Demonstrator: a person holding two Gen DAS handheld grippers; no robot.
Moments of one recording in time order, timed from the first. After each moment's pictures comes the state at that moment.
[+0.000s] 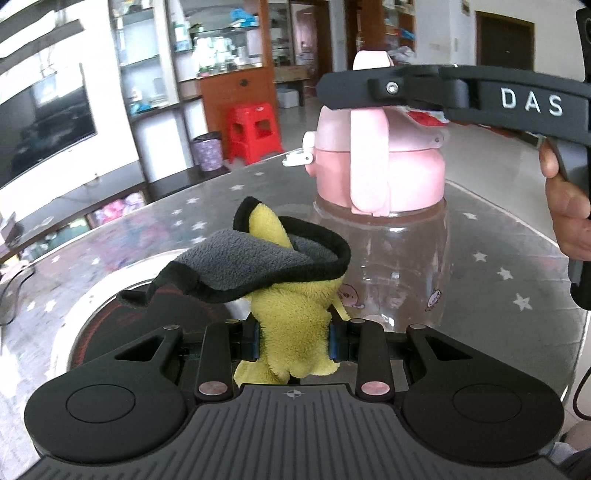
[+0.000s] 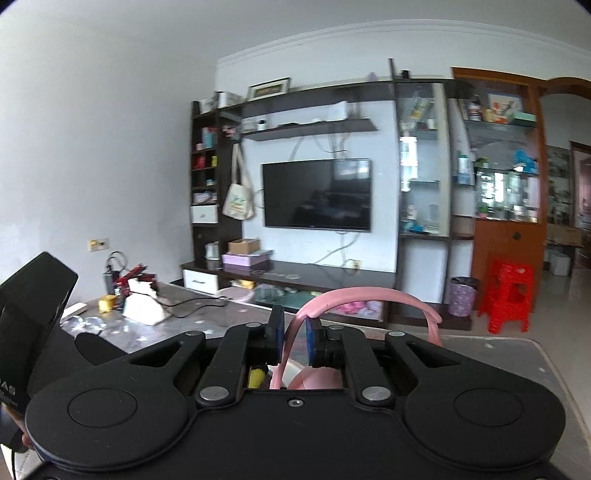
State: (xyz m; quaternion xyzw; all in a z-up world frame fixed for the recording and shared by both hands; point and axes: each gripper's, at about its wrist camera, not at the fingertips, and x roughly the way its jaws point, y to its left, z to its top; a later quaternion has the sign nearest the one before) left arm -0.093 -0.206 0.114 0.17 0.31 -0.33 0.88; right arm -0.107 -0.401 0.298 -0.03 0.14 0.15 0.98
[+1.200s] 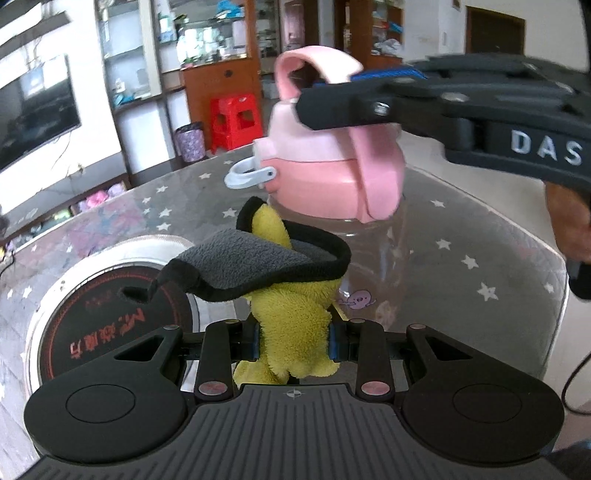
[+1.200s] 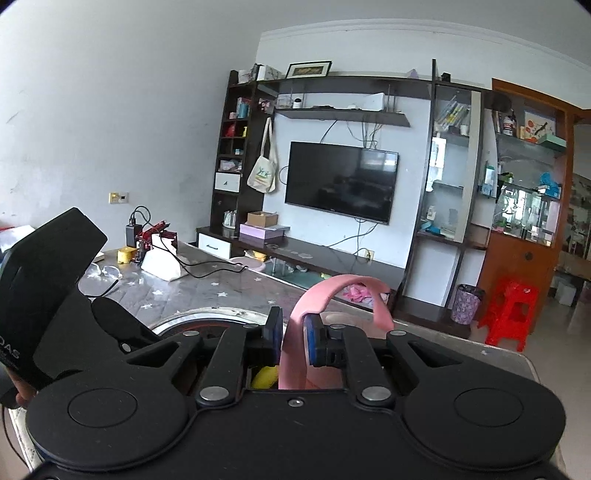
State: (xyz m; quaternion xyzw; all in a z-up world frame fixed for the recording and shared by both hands) left arm -0.128 -0.240 0.105 0.15 0.33 -0.35 0.86; right arm -0.148 -0.393 0.318 -0.10 0.16 0.17 0.97
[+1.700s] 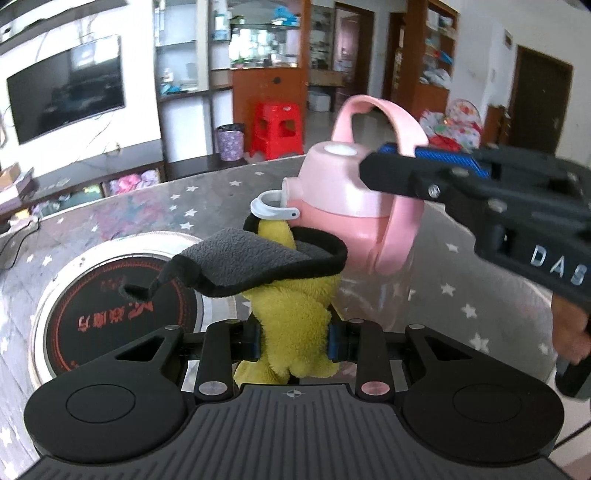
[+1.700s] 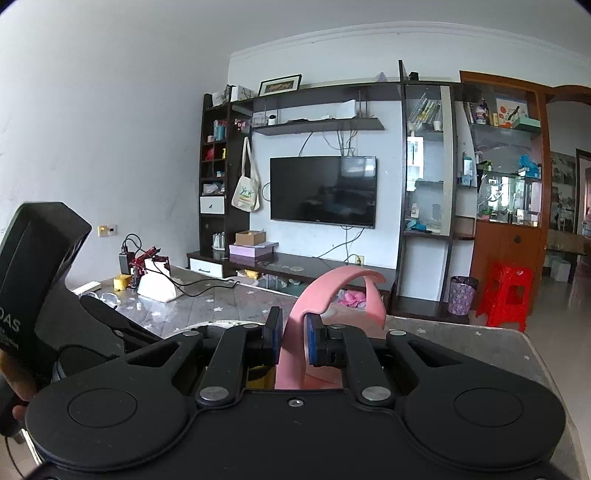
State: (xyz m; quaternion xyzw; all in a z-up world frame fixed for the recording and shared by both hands) left arm -0.147 -0.250 0.127 0.09 0.33 -0.30 0.89; right arm -0.175 -0.425 0.307 -0.04 0.14 0.15 0.98
